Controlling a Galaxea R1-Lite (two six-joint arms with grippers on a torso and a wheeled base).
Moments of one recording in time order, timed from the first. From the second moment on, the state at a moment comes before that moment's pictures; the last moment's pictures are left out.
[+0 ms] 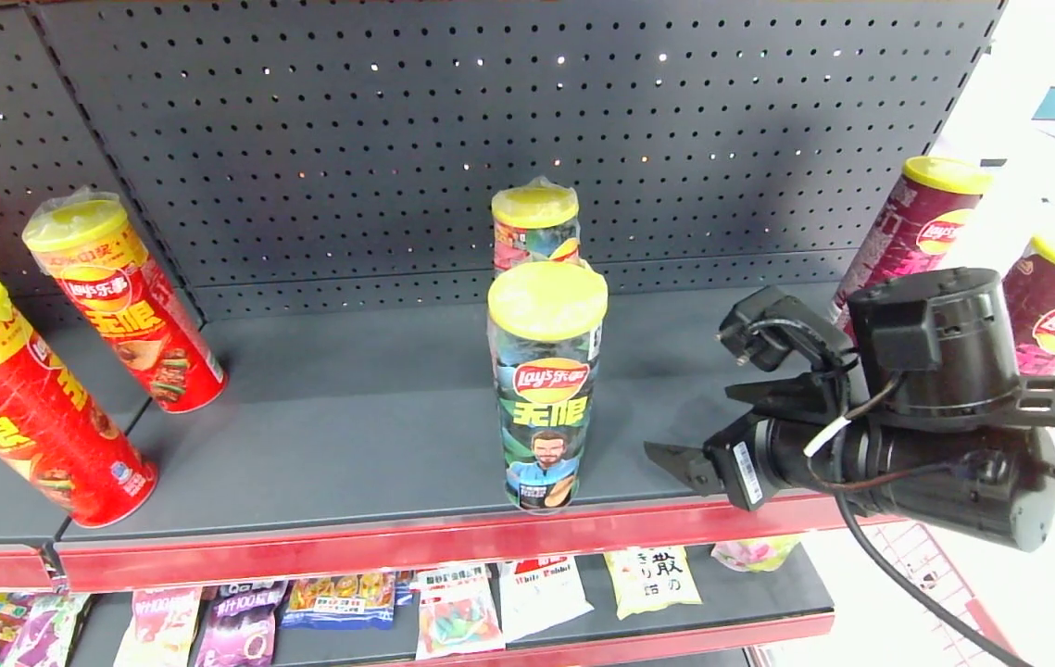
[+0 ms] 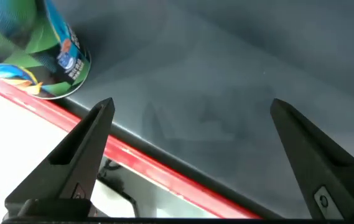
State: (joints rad) left arm 0.00 0.00 0.00 0.00 0.04 0.00; right arm 0.67 1.59 -0.81 -0.24 -0.18 -0.09
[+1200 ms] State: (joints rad) left arm 0.00 0.00 0.00 0.00 0.04 0.00; right arm 0.74 1.74 -0.89 -0.25 -0.18 -0.06
